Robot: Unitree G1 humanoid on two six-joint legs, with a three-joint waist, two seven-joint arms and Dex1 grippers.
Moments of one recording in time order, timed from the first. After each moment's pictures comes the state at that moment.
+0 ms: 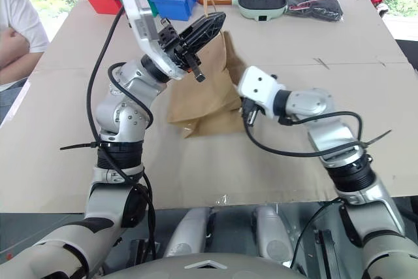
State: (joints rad) left arm -0.73 0.24 0.08 -0.06 -0.62 0.33 -0.78; right arm -0.62 -0.55 0.26 -0.26 0.06 0.50 0.83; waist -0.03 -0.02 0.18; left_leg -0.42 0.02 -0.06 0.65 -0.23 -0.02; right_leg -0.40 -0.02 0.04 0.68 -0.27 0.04
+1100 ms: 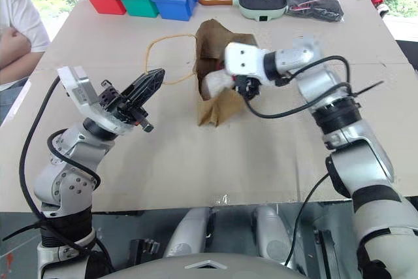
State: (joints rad) left arm -0.20 0.42 0.27 -0.43 -0.75 0.39 -0.67; right arm -1.02 -0.48 0.34 0.35 -0.03 0.09 1.15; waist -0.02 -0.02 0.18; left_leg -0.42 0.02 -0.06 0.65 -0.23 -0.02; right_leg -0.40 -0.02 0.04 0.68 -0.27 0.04
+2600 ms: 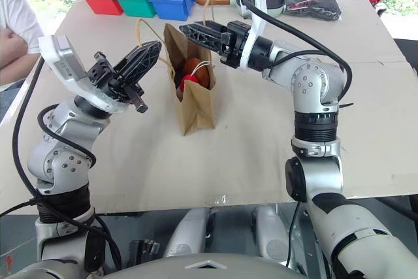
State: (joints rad) left arm -0.36 0.46 0.27 -0.37 -0.82 0.39 -0.69; right arm -1.00 -0.08 -0.18 0.06 0.67 0.97 0.65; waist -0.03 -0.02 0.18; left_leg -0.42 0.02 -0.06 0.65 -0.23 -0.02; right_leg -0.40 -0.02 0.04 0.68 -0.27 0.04
